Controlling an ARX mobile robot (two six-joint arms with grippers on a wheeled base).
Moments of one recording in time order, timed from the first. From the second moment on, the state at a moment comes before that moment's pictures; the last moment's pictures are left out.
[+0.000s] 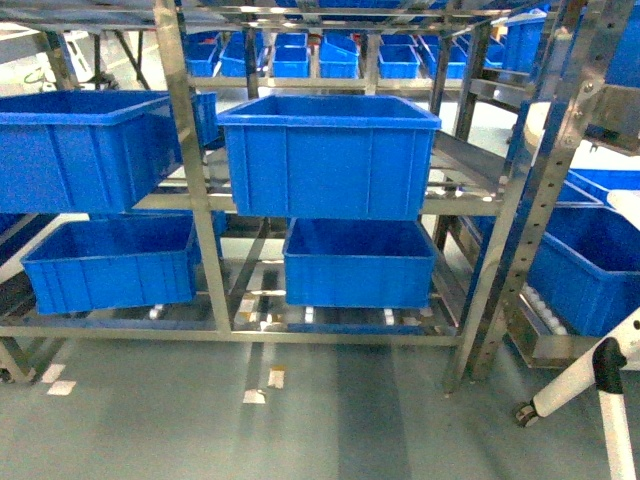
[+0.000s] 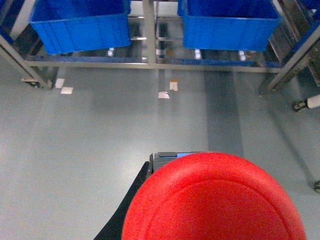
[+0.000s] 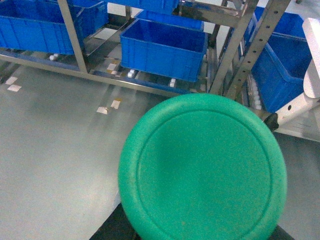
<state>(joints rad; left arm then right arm) -0.40 0.81 0.48 -0.34 -0.38 -0.29 -0.06 0.65 0.02 0.21 -0.22 -0.18</state>
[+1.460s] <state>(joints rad) -0.40 0.81 0.48 -0.34 -0.38 -0.29 -0.06 0.65 0.02 0.21 -0.21 -0.18</state>
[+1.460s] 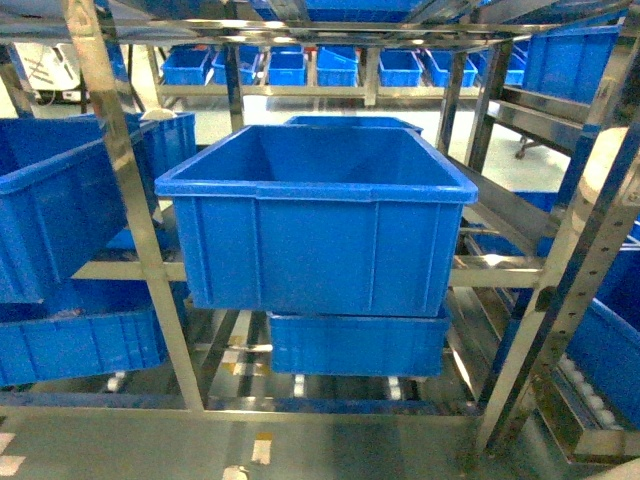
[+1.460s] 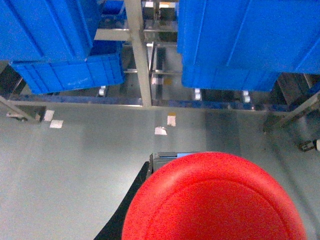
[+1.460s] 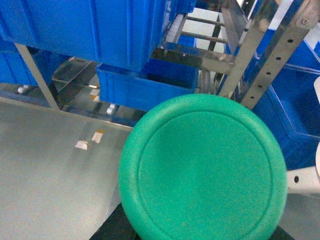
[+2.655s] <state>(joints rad) -0.40 0.81 0.48 -0.34 -0.38 -0.29 -0.06 0.66 0.02 0.21 -0.21 -0.18</state>
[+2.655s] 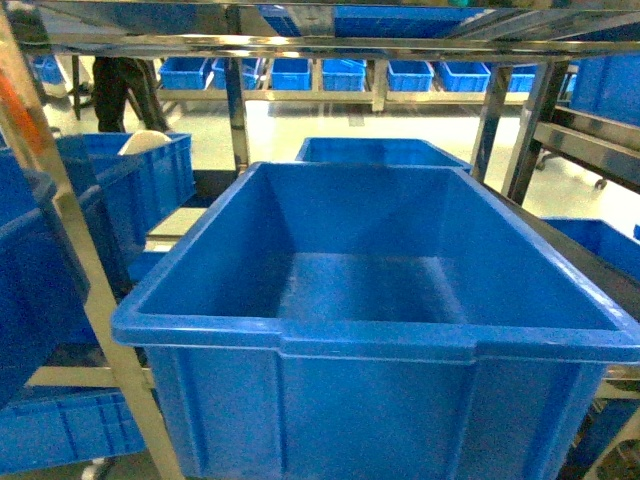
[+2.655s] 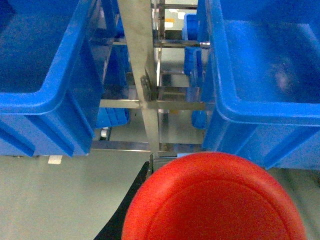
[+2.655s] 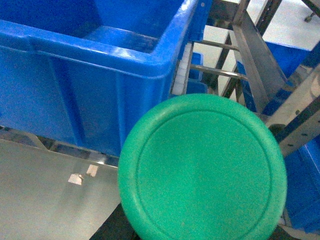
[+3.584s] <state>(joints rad) -0.39 0.81 0.48 -0.34 -0.38 -0.29 -0.06 0.65 0.02 0.21 -0.22 -0.18</state>
